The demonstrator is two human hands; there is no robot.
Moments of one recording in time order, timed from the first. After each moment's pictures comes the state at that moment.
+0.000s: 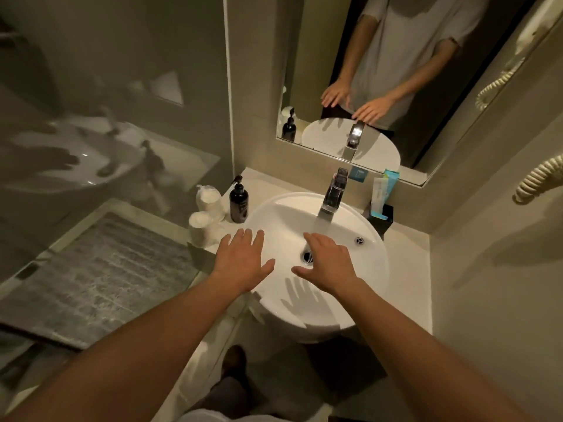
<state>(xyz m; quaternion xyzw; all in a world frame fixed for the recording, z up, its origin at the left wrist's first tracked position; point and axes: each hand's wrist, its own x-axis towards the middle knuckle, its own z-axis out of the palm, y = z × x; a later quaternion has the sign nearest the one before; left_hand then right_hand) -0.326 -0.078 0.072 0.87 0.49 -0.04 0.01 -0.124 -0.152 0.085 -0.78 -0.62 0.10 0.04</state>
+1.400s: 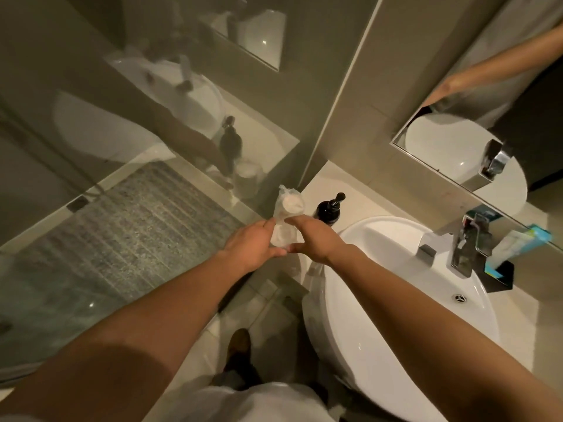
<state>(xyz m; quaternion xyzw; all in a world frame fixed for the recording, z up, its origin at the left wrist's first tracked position) -0.463 0.108 0.018 0.78 0.55 0.02 0.29 -0.278 0.105 0.043 -0.61 -0.74 0.27 -0.04</state>
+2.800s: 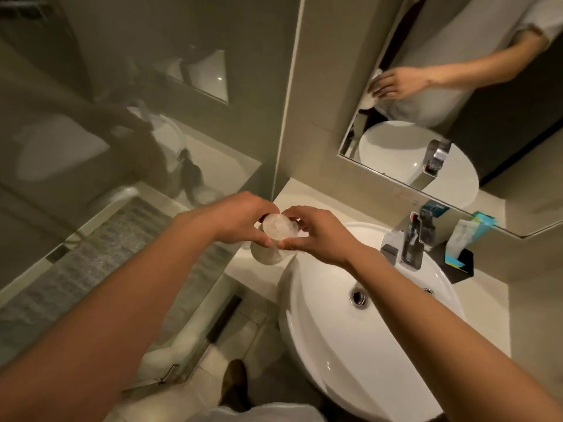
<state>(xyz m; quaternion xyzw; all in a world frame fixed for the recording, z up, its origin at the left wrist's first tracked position) -0.413 0.144 0.174 0.88 0.37 -0.04 0.28 -0.208 0.069 0.155 -0.61 -0.71 0.30 0.18</state>
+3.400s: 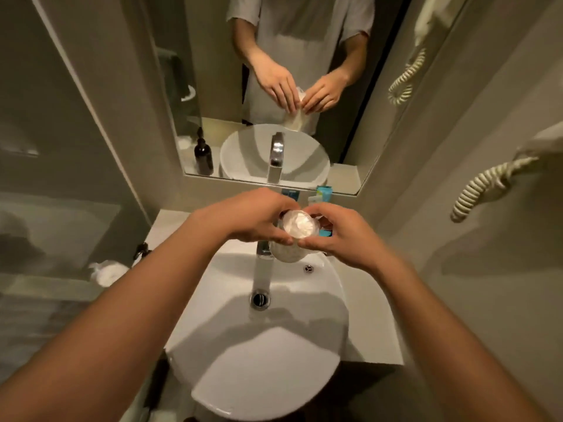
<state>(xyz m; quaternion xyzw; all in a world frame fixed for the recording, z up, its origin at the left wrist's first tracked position) -0.120 0.058 0.244 0.97 0.11 -0.04 0.21 0.031 -0.104 0.220 -0.76 -0.55 0.19 0.28</state>
